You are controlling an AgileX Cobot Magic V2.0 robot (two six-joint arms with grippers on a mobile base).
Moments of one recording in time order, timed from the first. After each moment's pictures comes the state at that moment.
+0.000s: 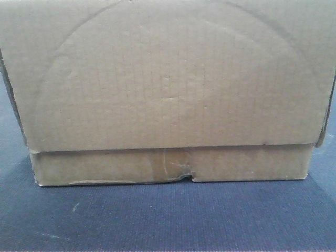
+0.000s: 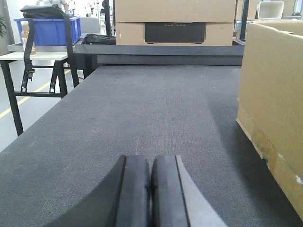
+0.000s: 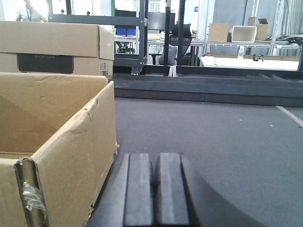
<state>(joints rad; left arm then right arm) 0.10 0.01 0.00 0.05 0.09 0.00 0.17 0.10 -0.30 -0.19 0.25 0.18</state>
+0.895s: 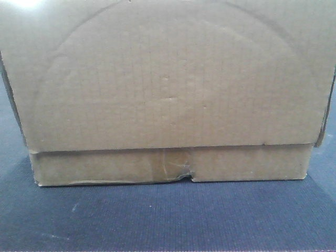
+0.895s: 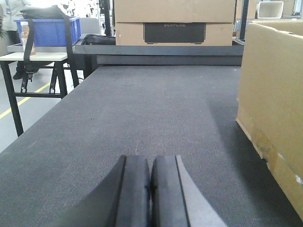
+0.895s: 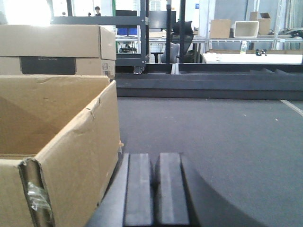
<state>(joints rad) 0.10 0.01 0.00 0.05 0.09 0.00 0.13 0.10 -0.29 -0.06 0.24 0.09</state>
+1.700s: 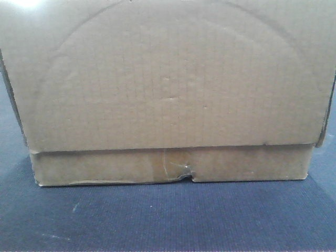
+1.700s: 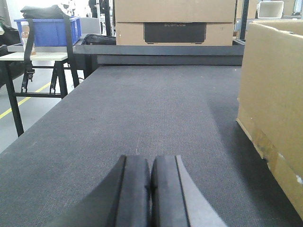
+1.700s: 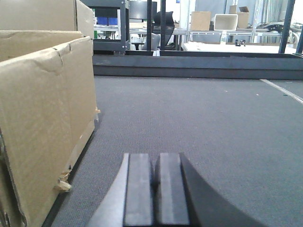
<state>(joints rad) 0.10 0.01 0.00 0.05 0.09 0.00 0.04 0.00 0.00 0.09 0.06 -0.07</state>
